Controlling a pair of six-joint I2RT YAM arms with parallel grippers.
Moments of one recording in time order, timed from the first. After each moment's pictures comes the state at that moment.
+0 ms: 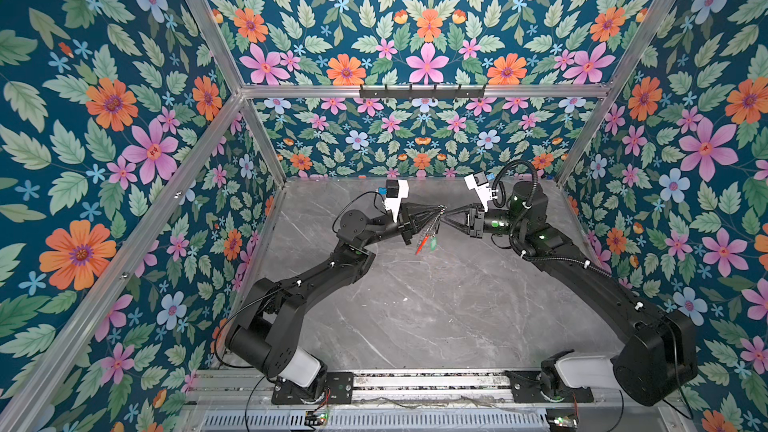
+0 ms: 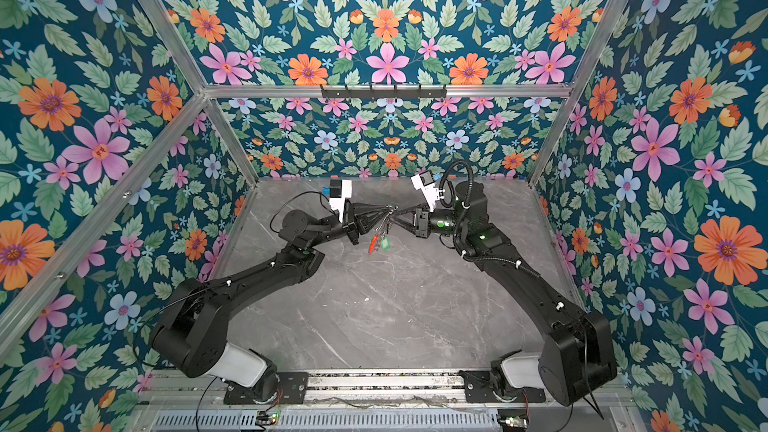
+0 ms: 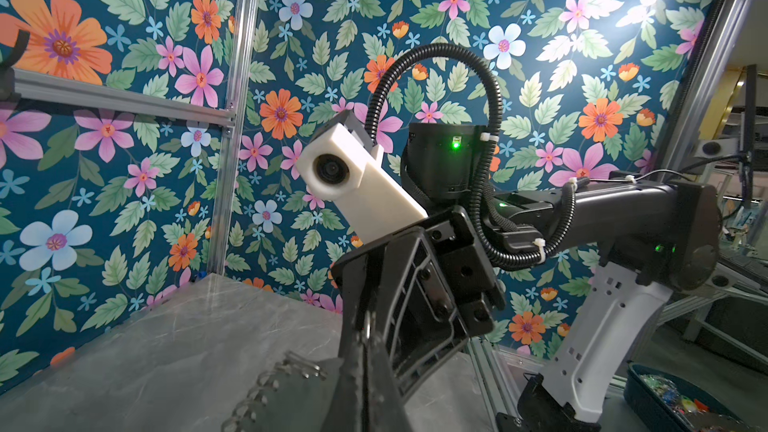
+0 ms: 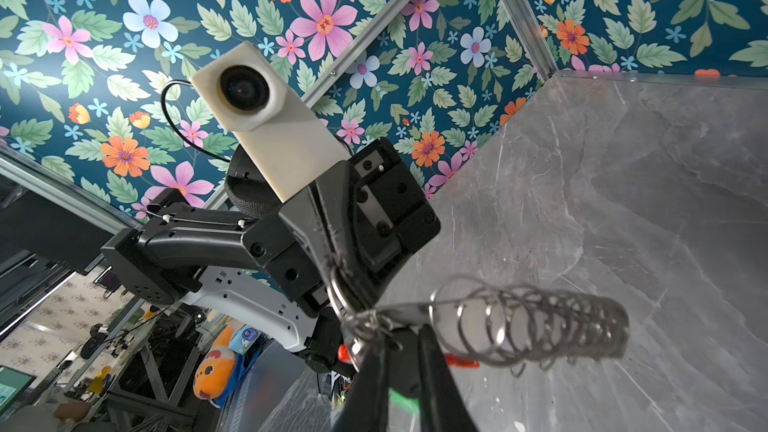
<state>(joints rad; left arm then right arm) -0.57 1.52 0.90 1.10 0.80 -0.55 0.39 1.33 1.10 0.07 -0.93 0.54</state>
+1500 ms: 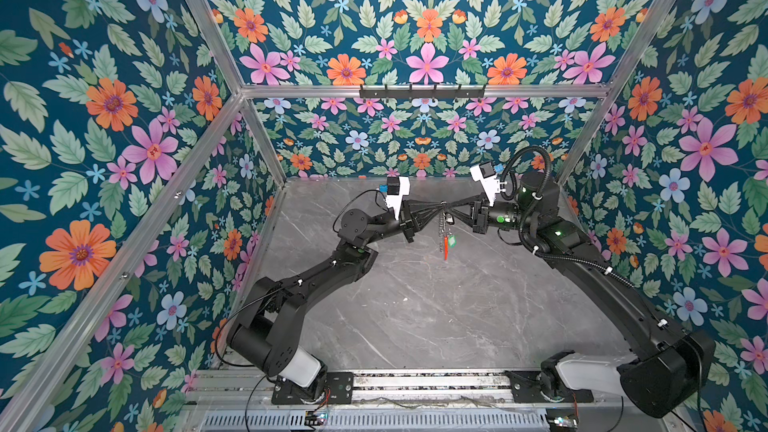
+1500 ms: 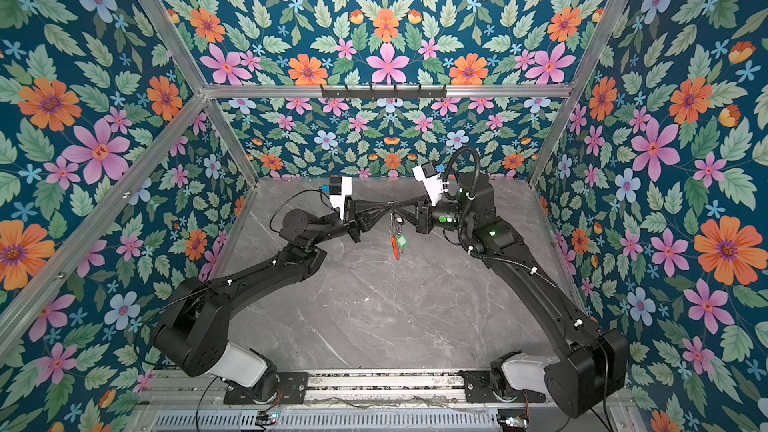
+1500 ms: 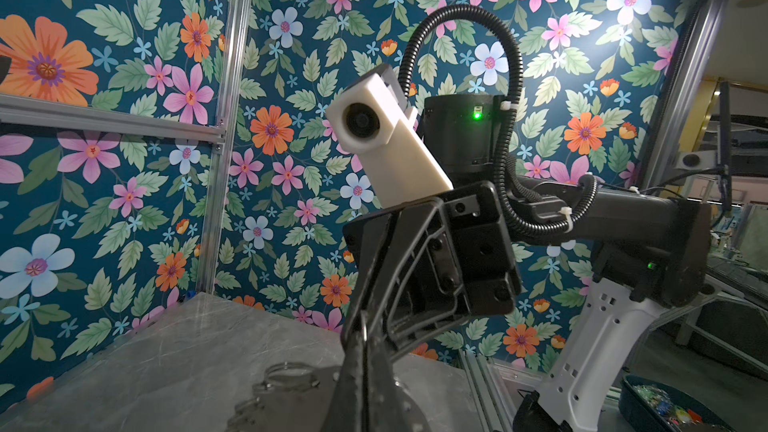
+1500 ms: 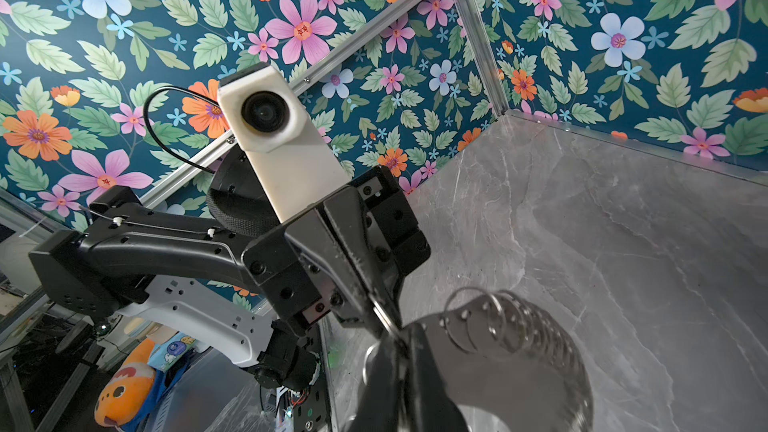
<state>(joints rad) -0.58 1.53 0.93 1.11 0.79 -0.58 0.42 1.29 1.25 -0.16 -0.80 0.35</state>
